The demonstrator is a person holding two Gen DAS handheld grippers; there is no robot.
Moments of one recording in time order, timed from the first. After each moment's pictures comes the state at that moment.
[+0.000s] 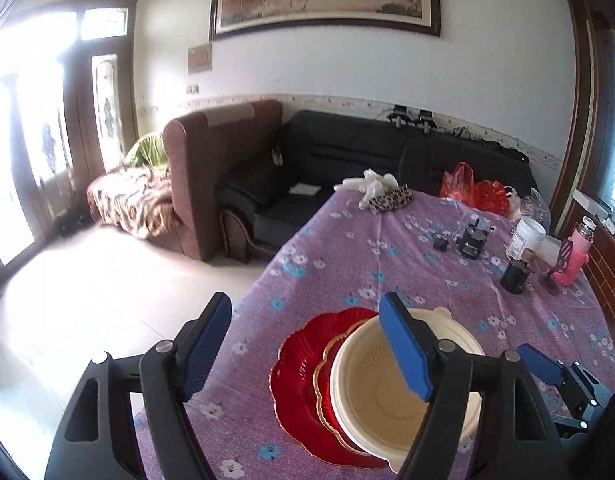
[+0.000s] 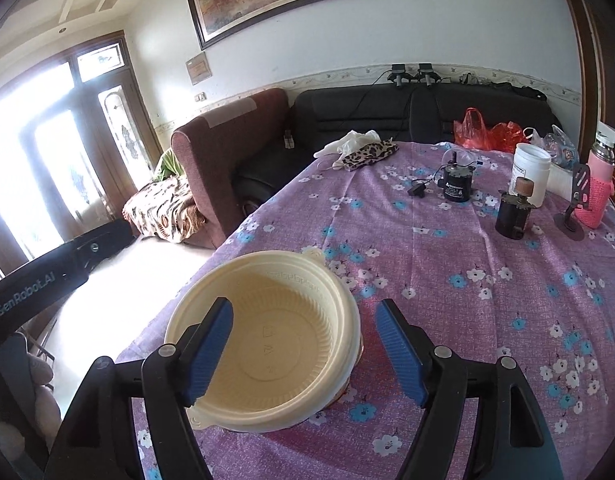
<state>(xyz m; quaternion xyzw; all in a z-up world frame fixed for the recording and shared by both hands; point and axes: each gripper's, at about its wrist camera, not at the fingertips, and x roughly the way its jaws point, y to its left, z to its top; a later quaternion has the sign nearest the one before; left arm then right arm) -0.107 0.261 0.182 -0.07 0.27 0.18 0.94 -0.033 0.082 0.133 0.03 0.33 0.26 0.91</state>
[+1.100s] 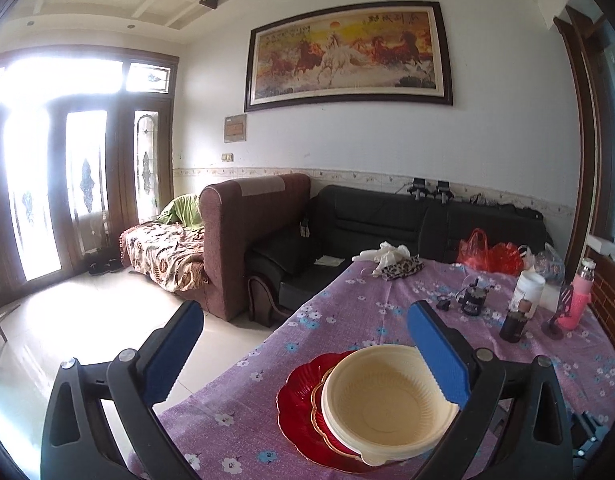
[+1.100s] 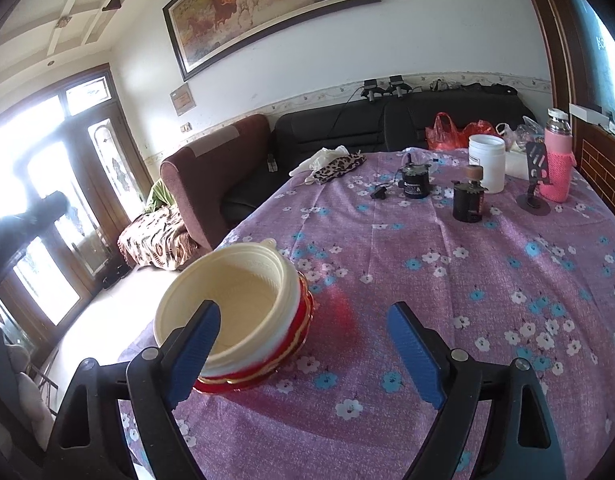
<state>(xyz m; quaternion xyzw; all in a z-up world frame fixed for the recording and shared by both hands) -0.177 0.208 0.207 -0.06 0.13 0.24 0.96 -0.078 0.013 0.125 0.08 0.30 0.23 0.92</state>
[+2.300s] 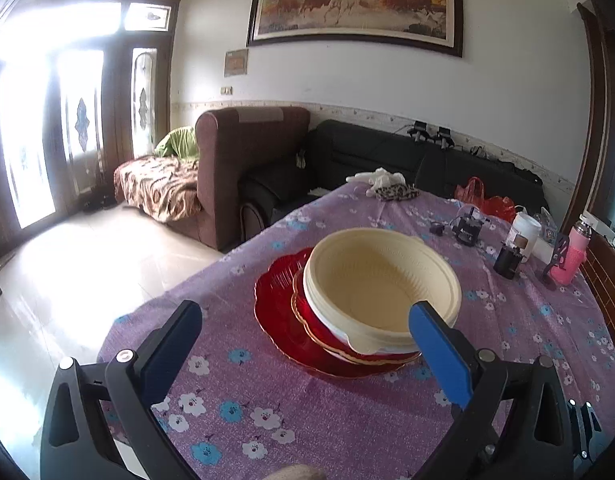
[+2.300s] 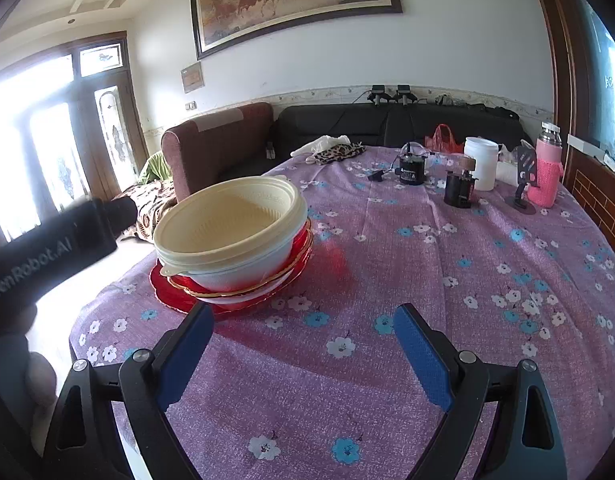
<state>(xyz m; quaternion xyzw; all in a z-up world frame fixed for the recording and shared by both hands) -0.173 0.198 0.118 -0.12 0.24 0.23 0.94 -0.133 0.026 0.085 0.00 0.29 0.22 0.93</state>
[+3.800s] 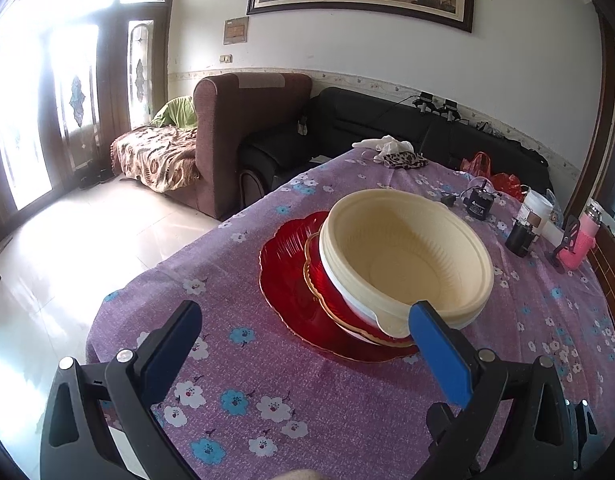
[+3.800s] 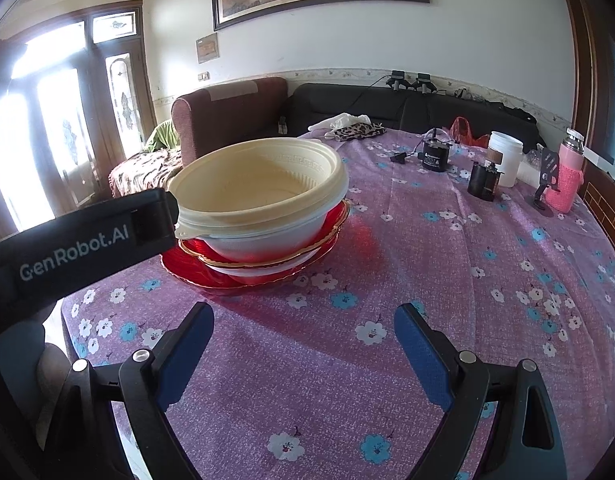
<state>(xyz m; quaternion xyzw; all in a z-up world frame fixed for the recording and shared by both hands) -0.160 0.212 0.099 -0.13 0.29 0.22 0.92 -0.133 0.062 0.068 -0.05 0.31 0.24 0.92</state>
